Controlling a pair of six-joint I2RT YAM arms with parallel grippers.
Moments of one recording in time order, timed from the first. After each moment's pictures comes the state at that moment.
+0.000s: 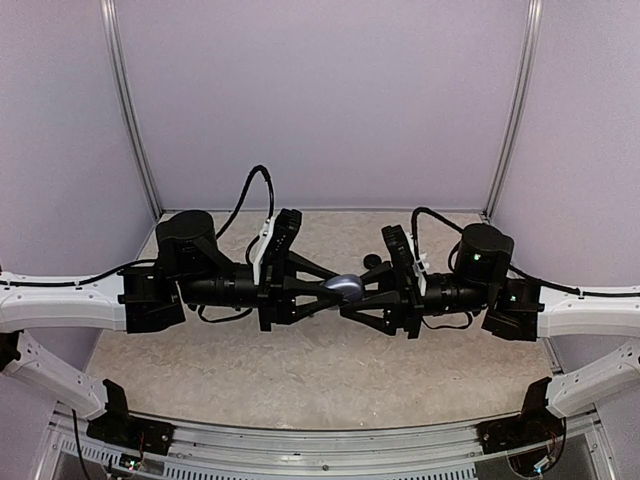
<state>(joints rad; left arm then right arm) -1.09 1.28 0.91 0.34 0.46 -0.04 1.00 1.16 0.74 0.40 -0.59 0.05</state>
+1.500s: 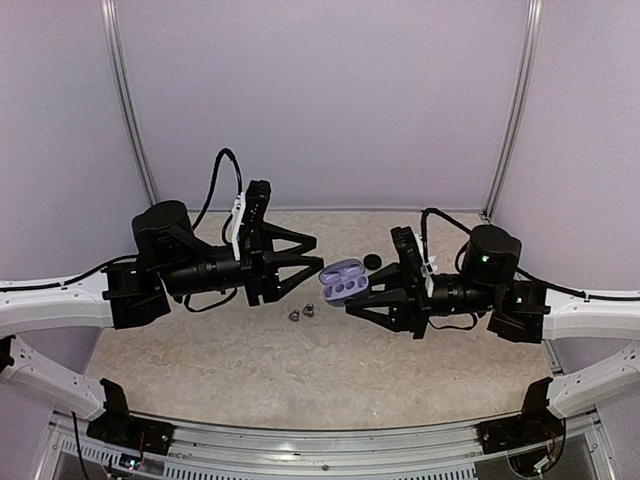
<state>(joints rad) -1.02 1.21 0.89 0.37 0.33 -0.09 1.00 1.13 0.72 0.41 -0.58 0.01</state>
